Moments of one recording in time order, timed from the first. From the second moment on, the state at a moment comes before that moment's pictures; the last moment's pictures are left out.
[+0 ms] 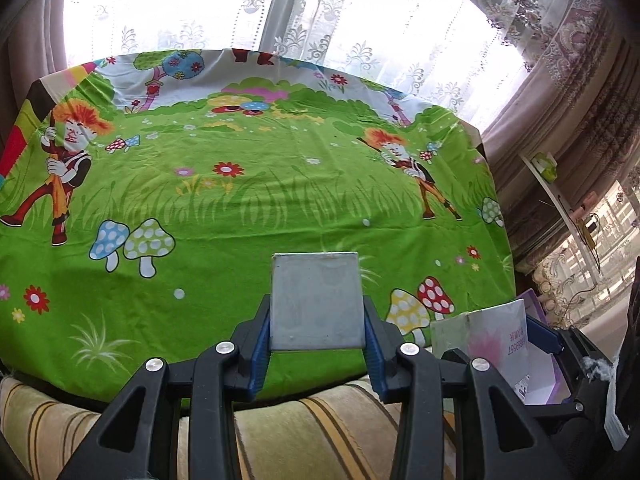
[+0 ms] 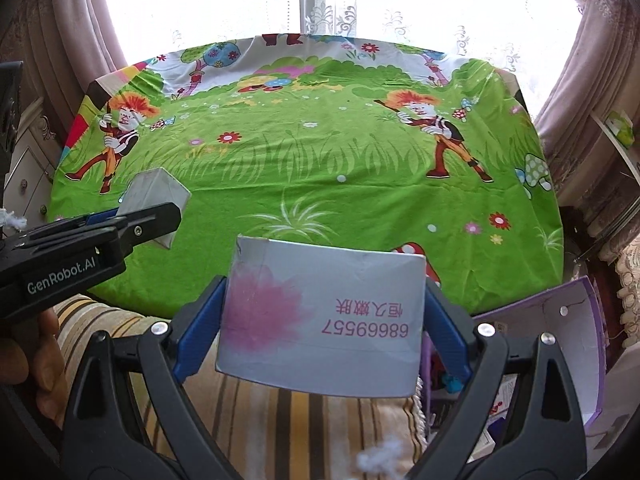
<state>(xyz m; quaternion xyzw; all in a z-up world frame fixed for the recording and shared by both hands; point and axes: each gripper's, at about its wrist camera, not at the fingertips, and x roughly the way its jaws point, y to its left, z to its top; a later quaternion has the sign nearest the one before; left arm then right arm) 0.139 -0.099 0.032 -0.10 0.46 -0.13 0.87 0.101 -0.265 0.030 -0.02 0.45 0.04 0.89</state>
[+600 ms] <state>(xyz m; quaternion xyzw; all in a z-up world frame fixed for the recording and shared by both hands) 0.071 -0.250 0.048 -0.01 0.46 -0.27 0.84 0.003 -0.441 0.048 0.04 0.43 -0.10 0.89</state>
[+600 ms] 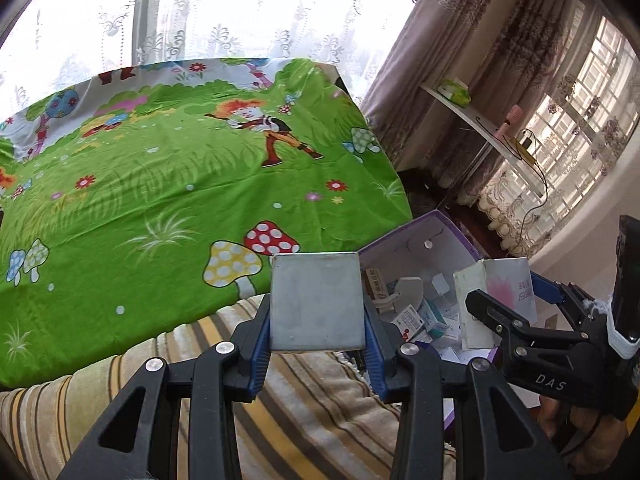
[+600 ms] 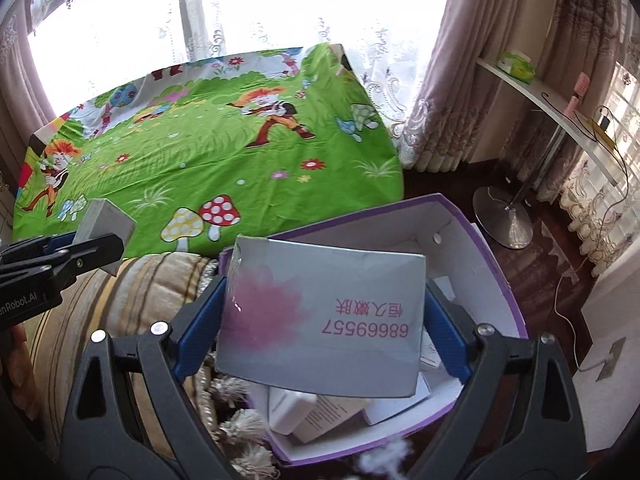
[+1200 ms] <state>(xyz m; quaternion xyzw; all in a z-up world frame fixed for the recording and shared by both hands) 0.087 -0.376 0.029 0.06 0.46 -0.33 0.82 -0.008 -0.538 0.021 0.07 0.43 -0.19 0.88</state>
